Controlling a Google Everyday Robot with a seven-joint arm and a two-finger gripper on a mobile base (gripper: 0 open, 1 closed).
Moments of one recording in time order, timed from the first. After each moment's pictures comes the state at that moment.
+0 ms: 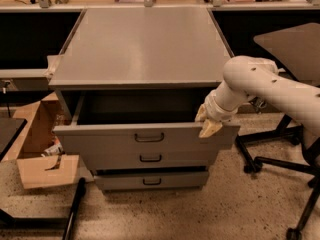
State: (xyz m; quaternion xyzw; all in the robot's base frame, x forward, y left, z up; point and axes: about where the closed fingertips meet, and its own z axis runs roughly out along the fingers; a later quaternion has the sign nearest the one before) arm 0.617 -0.166 0.676 -0.76 0.62 0.01 0.18
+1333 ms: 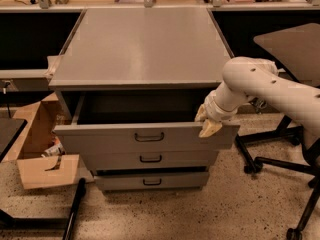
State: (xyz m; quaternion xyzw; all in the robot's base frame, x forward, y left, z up) arm 0.614 -0.166 0.674 -0.76 0.62 0.01 0.18
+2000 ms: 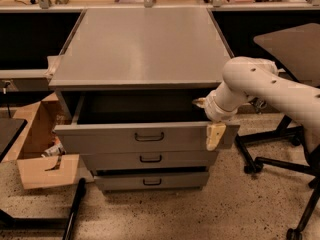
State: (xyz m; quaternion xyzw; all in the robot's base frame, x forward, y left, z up) arm 0.614 -0.166 0.674 -0.76 0.62 0.01 0.18
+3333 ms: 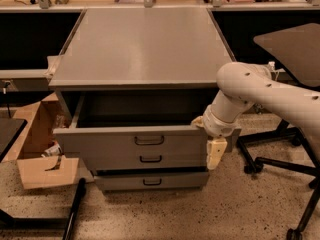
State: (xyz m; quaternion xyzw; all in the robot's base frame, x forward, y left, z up) arm 0.537 -0.158 0.658 -0.76 0.64 0.10 0.09
